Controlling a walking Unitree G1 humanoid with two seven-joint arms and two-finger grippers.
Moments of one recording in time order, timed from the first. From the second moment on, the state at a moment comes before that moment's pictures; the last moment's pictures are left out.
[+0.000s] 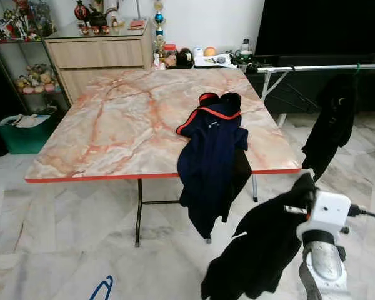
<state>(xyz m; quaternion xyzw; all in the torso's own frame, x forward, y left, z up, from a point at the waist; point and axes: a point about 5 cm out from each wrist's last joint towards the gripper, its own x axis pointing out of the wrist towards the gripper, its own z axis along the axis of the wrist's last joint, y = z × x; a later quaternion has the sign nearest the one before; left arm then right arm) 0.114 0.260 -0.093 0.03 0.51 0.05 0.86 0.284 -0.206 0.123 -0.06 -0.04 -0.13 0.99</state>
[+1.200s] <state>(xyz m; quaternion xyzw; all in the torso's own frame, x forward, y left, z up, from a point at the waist) 0.124 0.245 -0.094 0.03 0.50 0.05 0.86 0.290 -0.197 0.137 -0.05 -0.07 -0.11 0.99</state>
